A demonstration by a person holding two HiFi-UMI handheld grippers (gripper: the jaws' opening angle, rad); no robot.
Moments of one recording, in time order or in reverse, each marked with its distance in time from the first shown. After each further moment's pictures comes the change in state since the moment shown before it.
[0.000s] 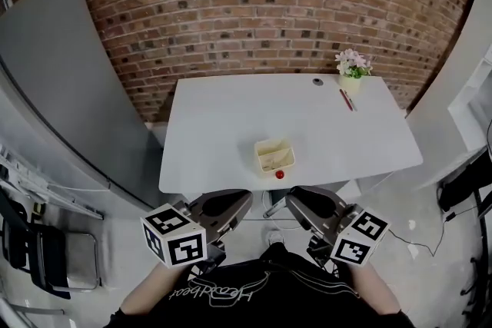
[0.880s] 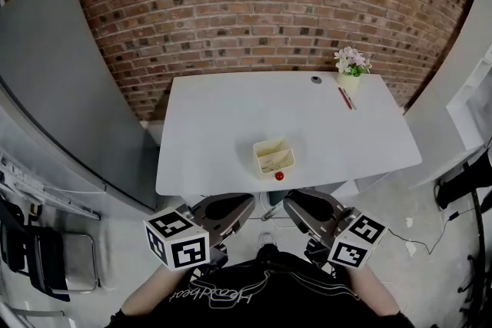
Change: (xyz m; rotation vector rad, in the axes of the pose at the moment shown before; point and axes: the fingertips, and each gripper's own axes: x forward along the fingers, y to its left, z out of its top) left arm 0.011 0.011 -0.006 -0.030 0.022 -0.024; right arm 0.010 -0.009 -0.007 0.020 0.013 -0.026
